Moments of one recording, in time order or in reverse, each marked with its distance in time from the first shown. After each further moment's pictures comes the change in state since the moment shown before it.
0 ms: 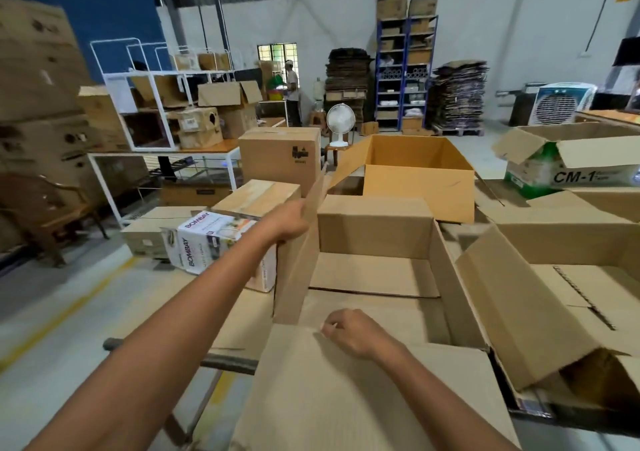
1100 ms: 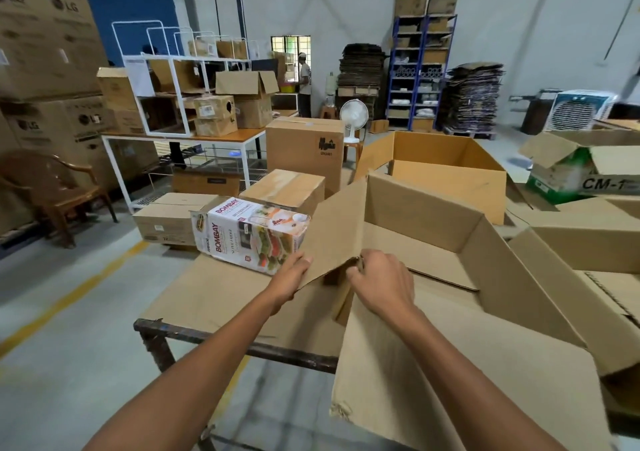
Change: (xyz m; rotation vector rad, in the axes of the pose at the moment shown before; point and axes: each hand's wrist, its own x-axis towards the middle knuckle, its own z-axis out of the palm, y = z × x) left_hand -0.025 -0.177 0.106 -0.796 0.008 -0.244; right_hand 0.013 -0.109 -0.009 -0.224 0.589 0.051
